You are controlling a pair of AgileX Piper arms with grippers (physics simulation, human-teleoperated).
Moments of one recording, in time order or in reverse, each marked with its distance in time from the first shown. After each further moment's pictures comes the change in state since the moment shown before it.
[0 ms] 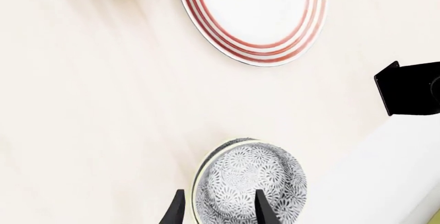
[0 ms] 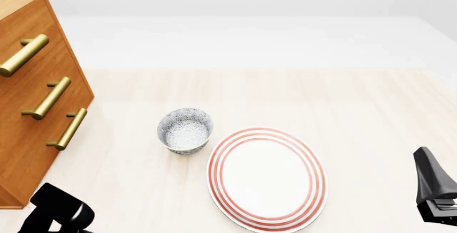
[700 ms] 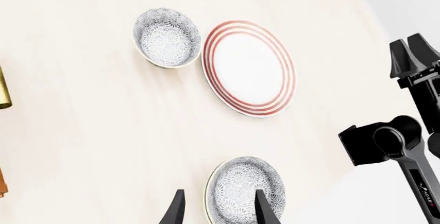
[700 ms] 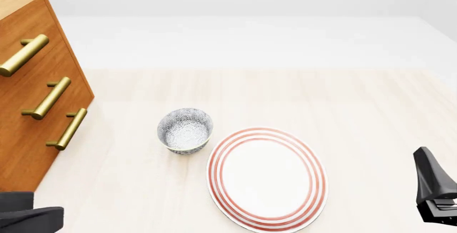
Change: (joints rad) left arm 0.282 -0.320 -0.295 0.310 0.162; right arm 0.001 0.000 0.001 -0.003 -0.005
